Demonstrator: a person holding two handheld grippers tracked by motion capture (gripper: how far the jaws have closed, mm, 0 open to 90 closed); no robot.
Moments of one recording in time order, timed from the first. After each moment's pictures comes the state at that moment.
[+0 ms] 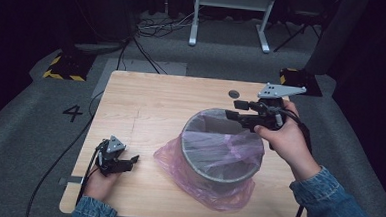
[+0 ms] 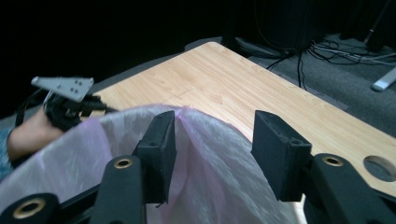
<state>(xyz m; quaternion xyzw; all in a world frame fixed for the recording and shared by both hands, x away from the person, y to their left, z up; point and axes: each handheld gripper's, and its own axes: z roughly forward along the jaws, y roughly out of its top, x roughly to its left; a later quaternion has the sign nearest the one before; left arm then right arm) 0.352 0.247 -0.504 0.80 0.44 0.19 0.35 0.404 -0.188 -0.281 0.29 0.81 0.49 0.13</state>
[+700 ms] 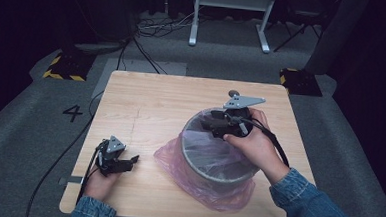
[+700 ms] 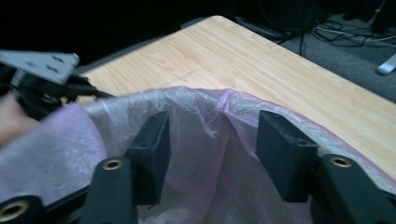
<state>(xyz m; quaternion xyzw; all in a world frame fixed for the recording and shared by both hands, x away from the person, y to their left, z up) 0.352 0.247 -0.504 0.80 0.44 0.19 0.35 0.405 -0.131 -0.327 0.29 0.83 0.45 0.14</state>
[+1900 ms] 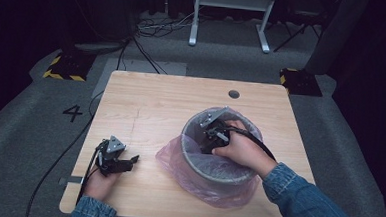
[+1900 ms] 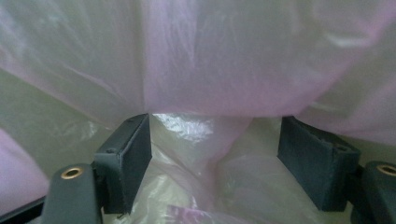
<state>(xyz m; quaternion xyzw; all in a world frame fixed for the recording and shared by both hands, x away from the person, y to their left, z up) 0.352 0.247 -0.504 0.80 0.44 0.19 0.35 0.422 -0.101 -0.395 0.26 0.93 0.25 0.03</state>
